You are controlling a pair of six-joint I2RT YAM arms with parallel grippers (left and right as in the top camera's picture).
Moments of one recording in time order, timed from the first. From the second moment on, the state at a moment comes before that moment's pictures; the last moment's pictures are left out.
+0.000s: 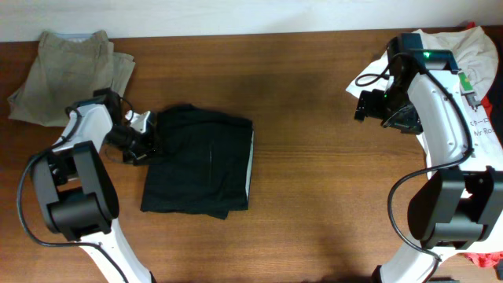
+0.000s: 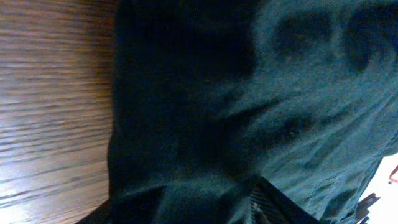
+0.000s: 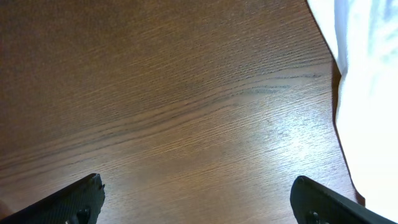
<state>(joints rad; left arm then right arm) 0.21 2.12 1.46 -1.05 0.48 0.10 -0.07 1.92 1.75 -1.33 0.07 0.28</state>
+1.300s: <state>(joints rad) 0.24 2.16 2.16 -0.77 0.11 -0.03 -0.07 1.92 1.75 -1.33 0.07 0.28</state>
